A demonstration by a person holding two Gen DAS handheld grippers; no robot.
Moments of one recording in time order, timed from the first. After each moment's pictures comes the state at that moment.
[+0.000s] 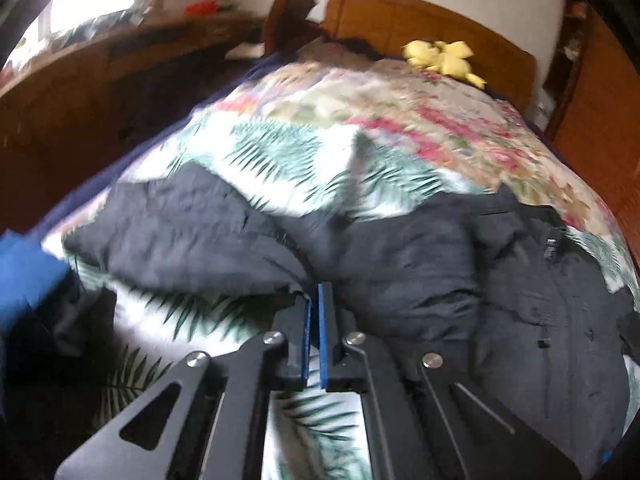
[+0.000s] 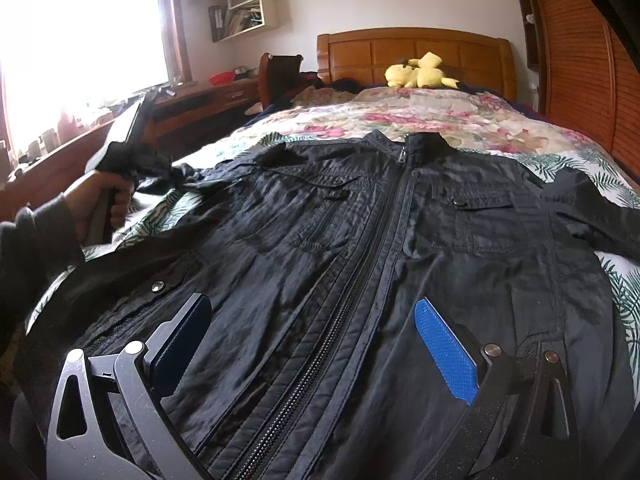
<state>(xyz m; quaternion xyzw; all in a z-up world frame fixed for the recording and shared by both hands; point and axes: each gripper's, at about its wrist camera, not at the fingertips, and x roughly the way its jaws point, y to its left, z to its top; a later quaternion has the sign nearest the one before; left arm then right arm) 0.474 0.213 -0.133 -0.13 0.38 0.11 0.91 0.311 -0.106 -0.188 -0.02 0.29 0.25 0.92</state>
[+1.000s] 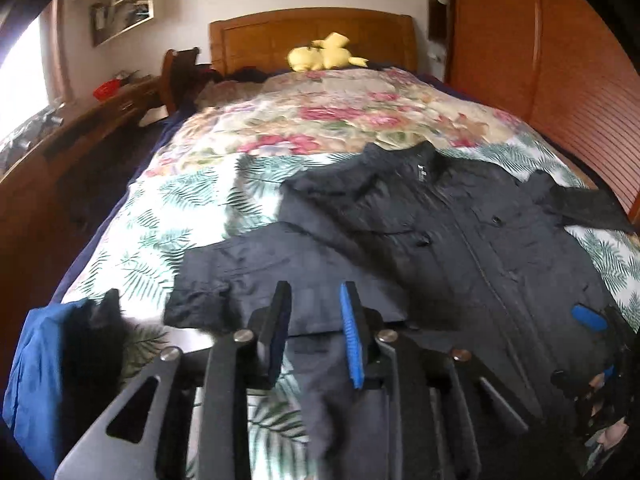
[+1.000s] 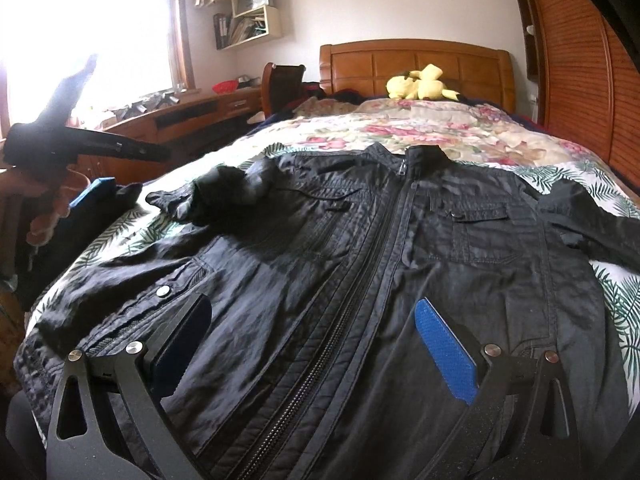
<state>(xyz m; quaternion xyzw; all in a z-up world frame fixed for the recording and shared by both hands) 0.358 0.127 -0.070 0.01 0.36 -0.02 0.93 0.303 -0.108 -0.180 -0.02 0.27 0.25 0.93</state>
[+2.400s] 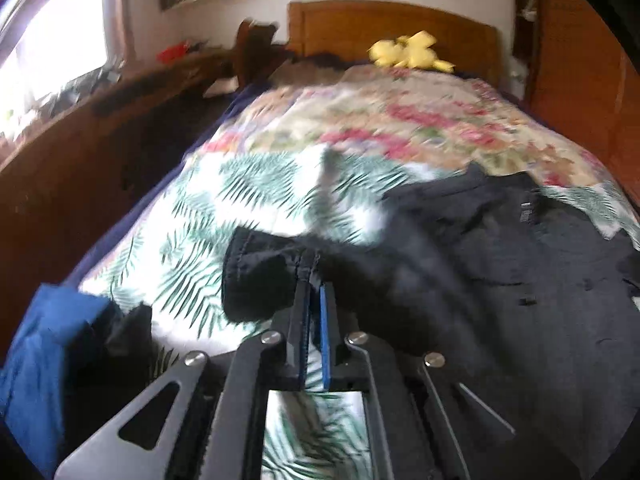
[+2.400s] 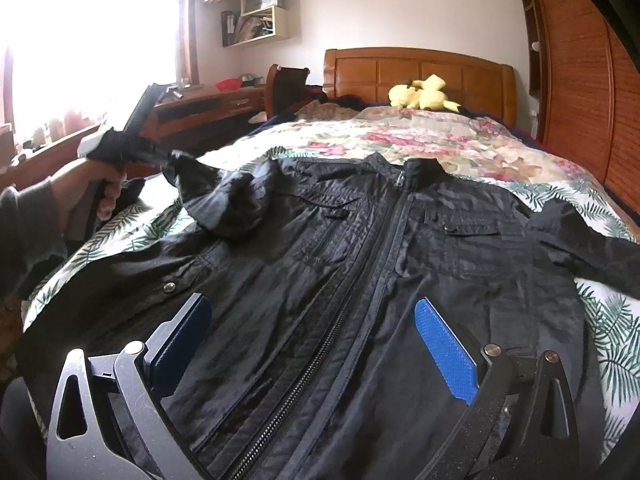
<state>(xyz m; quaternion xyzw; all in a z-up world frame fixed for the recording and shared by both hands) 0.431 0.176 -0.089 -0.03 0.36 0.09 0.93 0.290 -0.108 -0.167 -0.05 0.26 0.25 0.93</state>
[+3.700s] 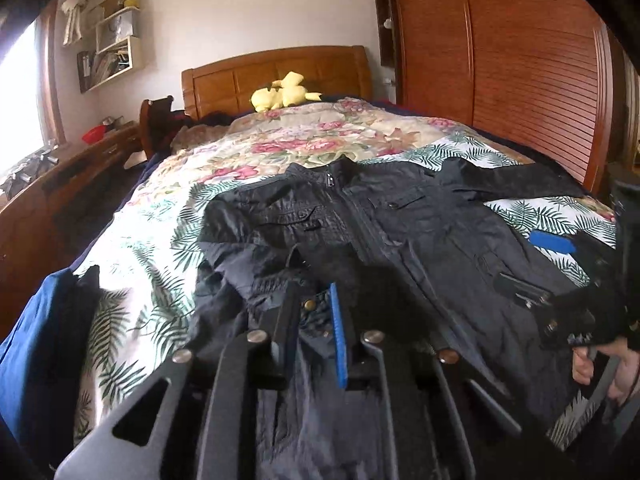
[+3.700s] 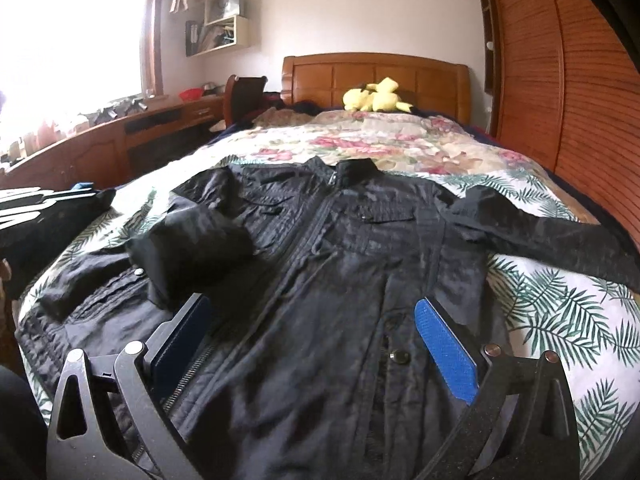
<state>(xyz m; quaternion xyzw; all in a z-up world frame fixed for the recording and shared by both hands) 0.209 -0.006 -0.055 0.05 0.29 -0.06 0.95 0.250 -0.183 -0.143 -0.05 0.26 0.18 0.95</state>
